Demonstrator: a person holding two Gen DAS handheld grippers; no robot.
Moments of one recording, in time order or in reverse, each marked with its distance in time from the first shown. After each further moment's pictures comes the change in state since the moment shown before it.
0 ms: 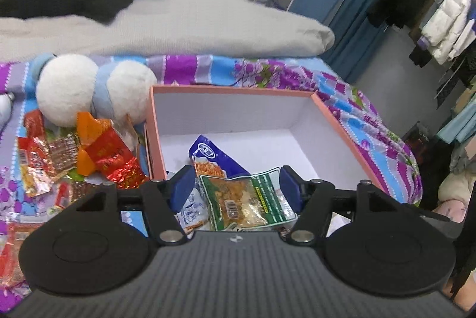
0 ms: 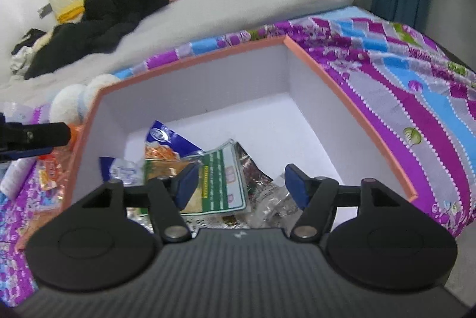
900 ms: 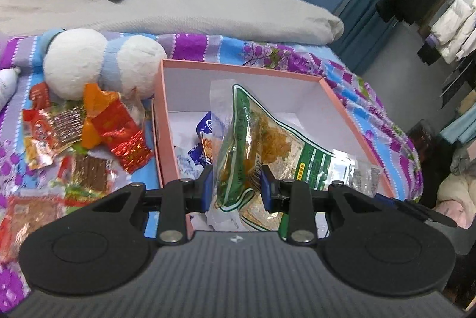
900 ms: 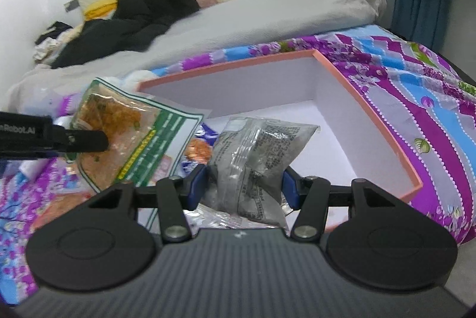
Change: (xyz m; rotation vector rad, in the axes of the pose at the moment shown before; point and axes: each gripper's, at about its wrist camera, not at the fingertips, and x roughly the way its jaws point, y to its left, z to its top) left arm 0.019 0.010 -0.009 -0.054 0.082 0.016; right arm -0.018 0.021 -0.011 -0.074 -0.026 0.046
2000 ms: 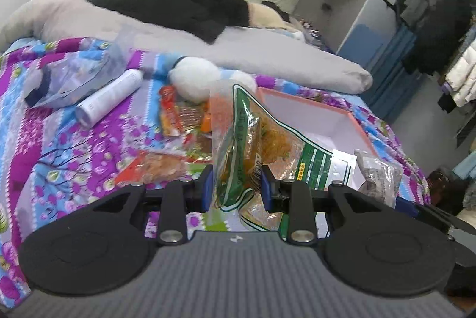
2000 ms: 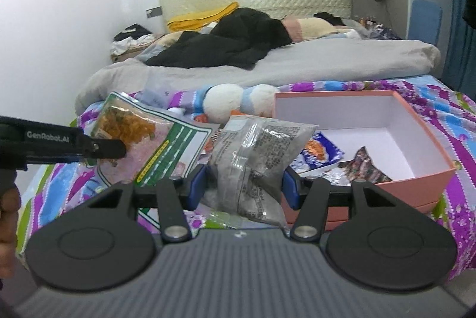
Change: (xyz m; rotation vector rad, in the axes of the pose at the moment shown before) left arm -0.255 0.063 -0.129 -0.102 -0.228 0.138; right arm -0.153 0.132 -0.069 -0.162 -0.149 0.203
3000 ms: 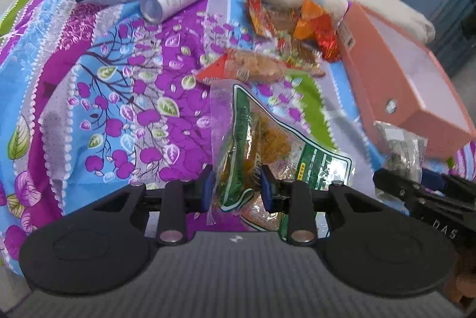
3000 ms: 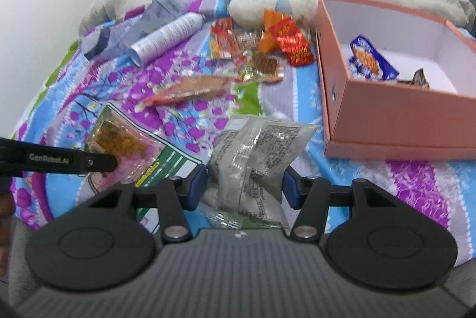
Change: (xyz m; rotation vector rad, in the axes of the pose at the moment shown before) left arm 0.063 0.122 -0.093 -0.084 0.234 0.182; right arm 0.096 0.048 -0.085 -0.060 0.256 0.055
